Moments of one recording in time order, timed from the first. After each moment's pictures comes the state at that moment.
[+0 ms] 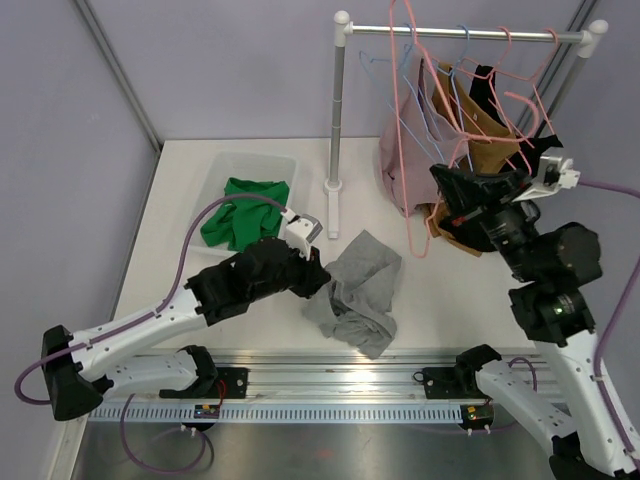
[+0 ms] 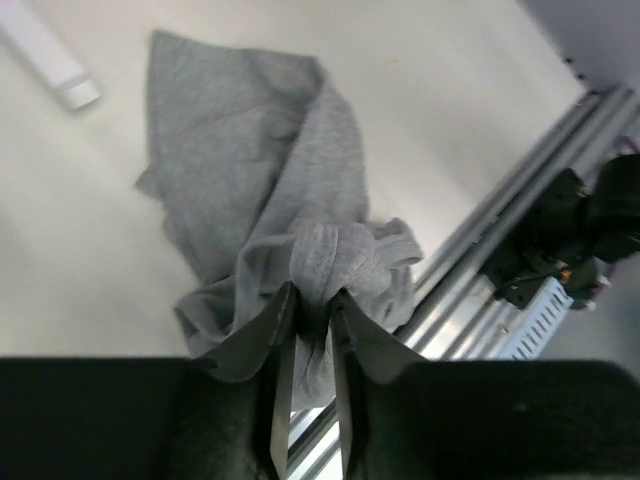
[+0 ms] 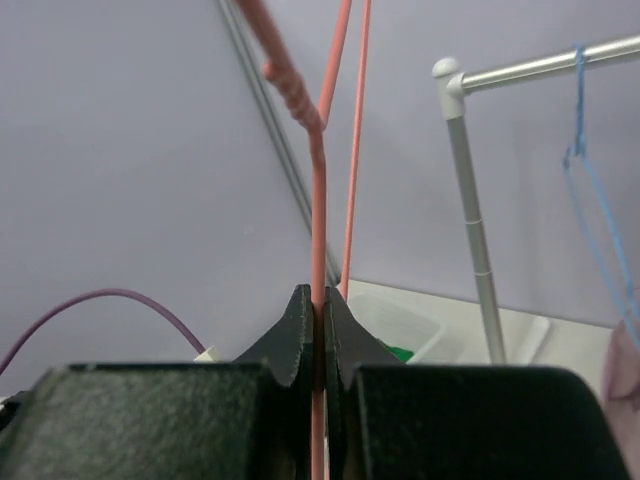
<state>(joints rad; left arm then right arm) -1.01 1.02 0.88 -0.33 -0.05 -0.43 0.39 0.70 1.06 0.08 -0.21 0.48</state>
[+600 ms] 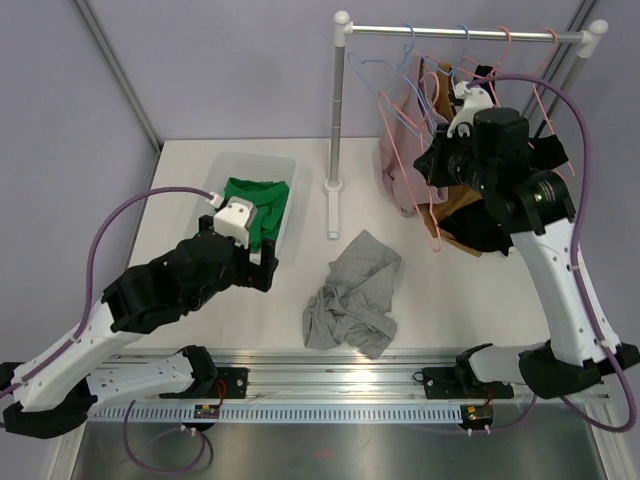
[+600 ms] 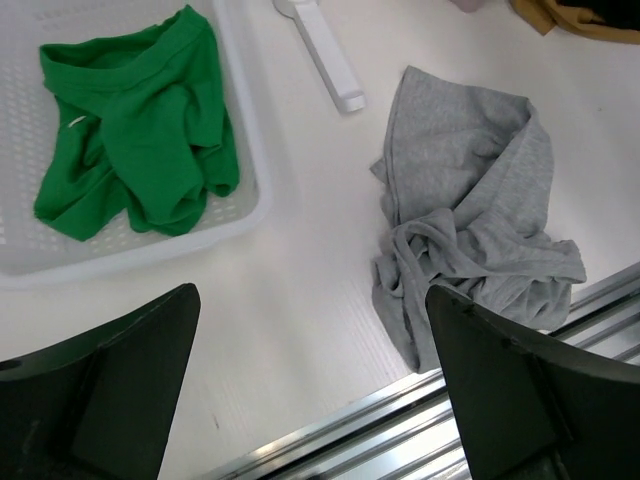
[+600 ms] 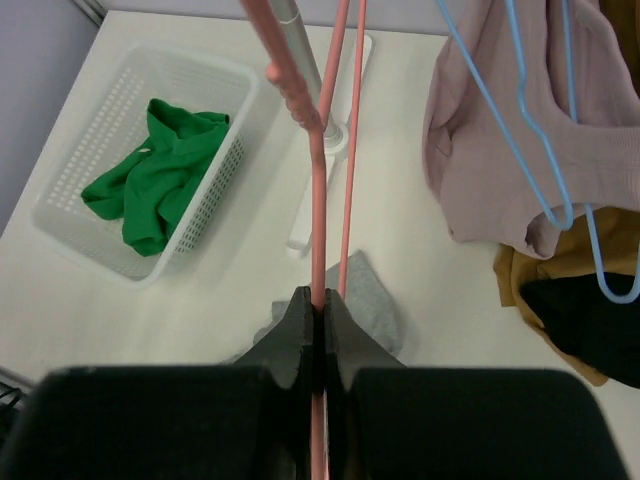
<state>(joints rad) -1.01 0.86 1.23 -0.94 -0.48 -0.35 0.39 1.28 1.78 -0.90 -0.02 0.24</state>
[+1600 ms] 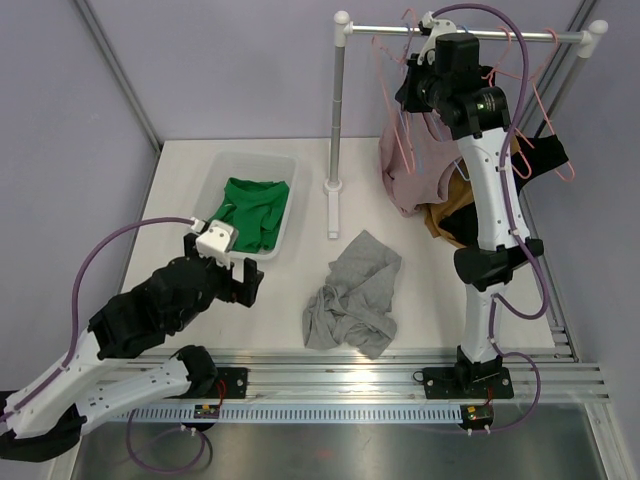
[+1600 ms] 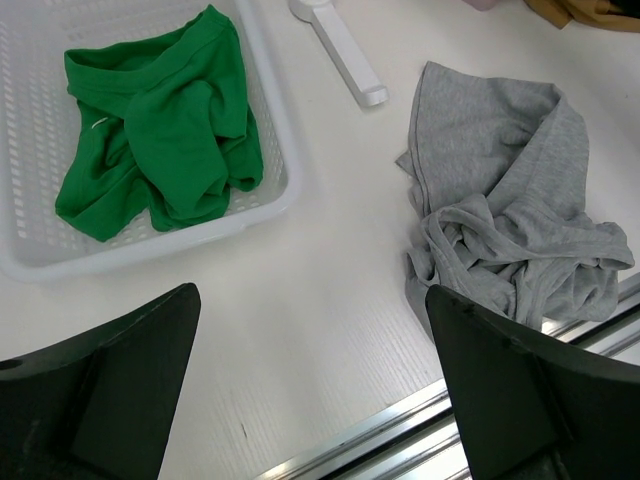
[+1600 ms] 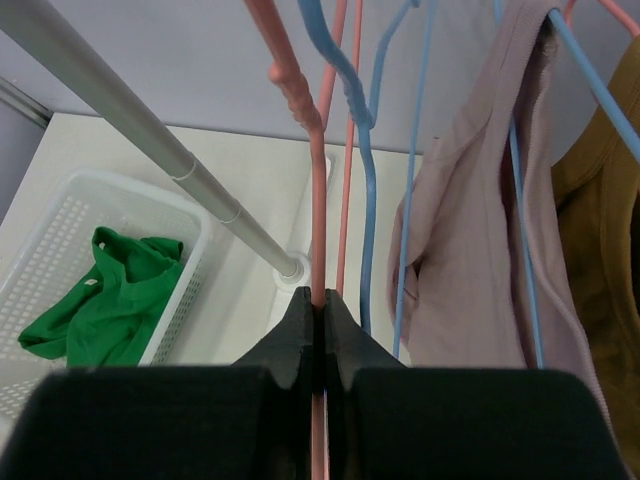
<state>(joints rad) -0.97 0.60 0.99 -0.86 -0.46 -0.24 0.30 2.07 2.72 -1.02 -0.01 0.18</state>
